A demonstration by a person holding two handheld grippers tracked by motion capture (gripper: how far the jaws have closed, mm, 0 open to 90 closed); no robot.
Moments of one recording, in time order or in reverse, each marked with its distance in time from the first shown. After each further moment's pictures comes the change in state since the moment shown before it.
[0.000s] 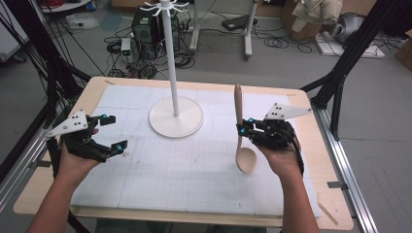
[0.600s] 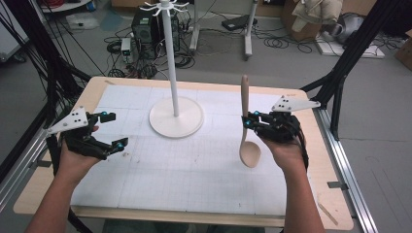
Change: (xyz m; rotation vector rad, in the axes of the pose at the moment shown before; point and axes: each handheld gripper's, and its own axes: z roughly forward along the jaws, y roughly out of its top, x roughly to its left) left arm 0.003 0.007 0.001 -0.008 0.007 0.004; right arm -0.016 0.012 -0.007 -0.020 -0.037 0.022
